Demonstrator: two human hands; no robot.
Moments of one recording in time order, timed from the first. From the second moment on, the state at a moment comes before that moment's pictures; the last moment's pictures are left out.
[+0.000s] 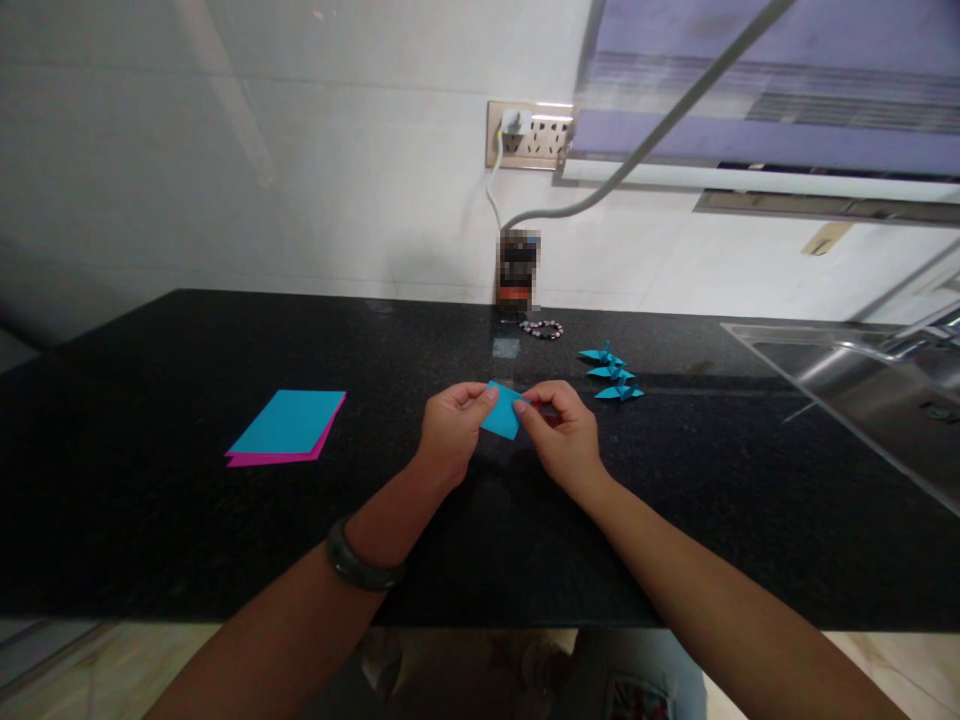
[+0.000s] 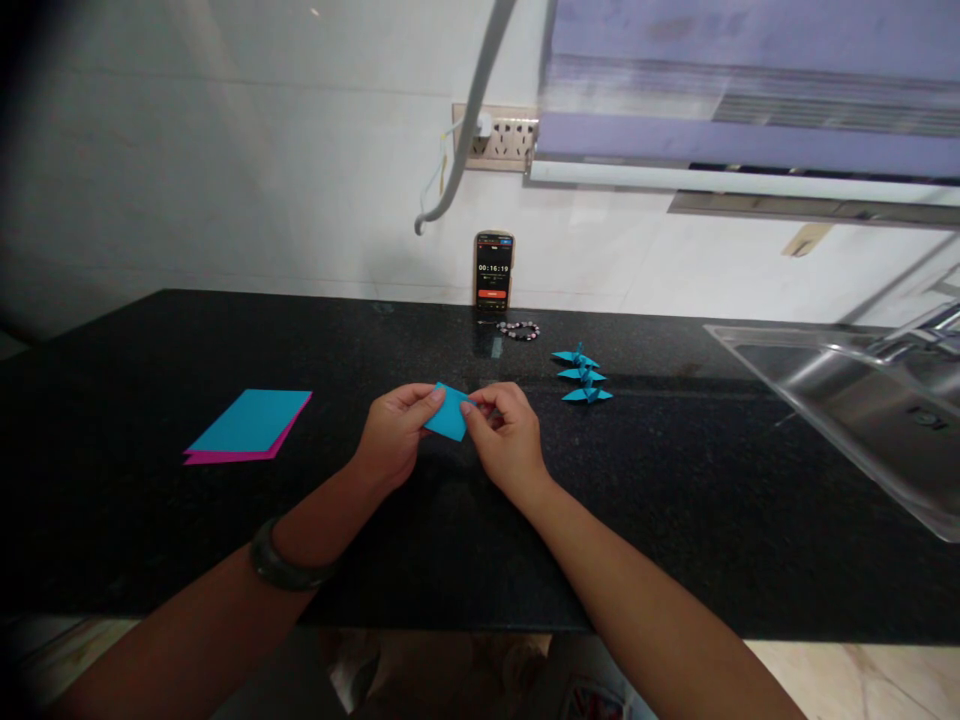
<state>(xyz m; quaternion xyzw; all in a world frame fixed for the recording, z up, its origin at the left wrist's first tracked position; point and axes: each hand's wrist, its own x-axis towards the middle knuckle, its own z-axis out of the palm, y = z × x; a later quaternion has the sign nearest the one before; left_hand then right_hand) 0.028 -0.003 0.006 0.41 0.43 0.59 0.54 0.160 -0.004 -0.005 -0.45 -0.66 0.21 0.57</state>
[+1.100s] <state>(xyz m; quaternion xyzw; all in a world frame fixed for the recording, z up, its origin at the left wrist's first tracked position) 0.019 0.000 0.010 0.42 0.41 0.55 0.60 0.178 0.004 0.003 -0.30 -0.83 -0.13 0.44</state>
